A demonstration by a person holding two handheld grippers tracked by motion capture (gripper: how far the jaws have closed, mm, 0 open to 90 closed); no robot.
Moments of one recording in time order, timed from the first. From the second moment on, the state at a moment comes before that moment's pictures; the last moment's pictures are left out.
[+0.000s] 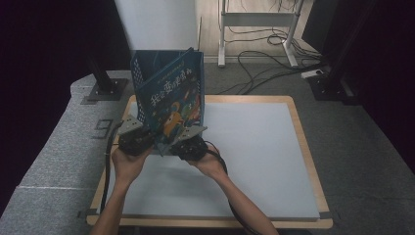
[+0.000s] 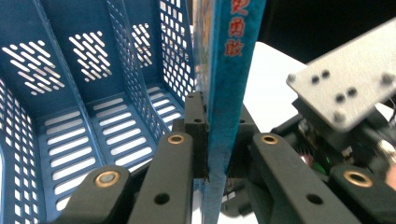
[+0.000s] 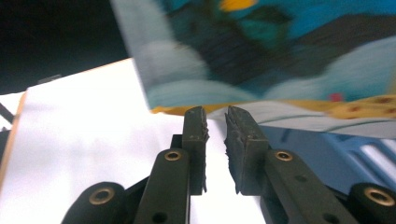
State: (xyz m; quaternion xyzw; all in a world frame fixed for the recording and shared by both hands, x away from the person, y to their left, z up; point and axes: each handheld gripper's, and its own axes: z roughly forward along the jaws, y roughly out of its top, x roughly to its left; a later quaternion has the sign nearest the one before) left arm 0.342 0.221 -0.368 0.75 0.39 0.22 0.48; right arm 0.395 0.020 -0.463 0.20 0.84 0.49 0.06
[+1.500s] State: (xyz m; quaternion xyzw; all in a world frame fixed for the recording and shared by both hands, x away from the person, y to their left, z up) left arm 0.346 0.204 -0.367 0.74 0.40 0.24 0.48; right arm 0.363 0.059 -0.465 0.19 0.84 0.49 0.13
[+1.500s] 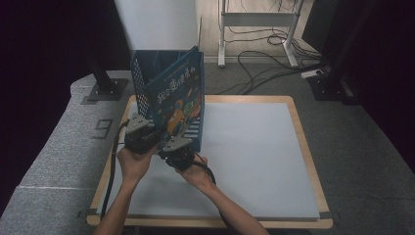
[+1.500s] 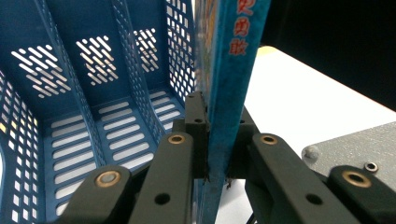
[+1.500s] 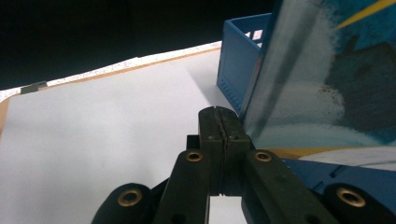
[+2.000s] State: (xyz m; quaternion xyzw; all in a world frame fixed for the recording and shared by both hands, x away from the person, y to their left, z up) left arm 0.361 0.188 -0.360 0.72 0.42 0.26 0.48; right arm 0.380 0.044 -0.458 0.21 0.83 0.49 0.15
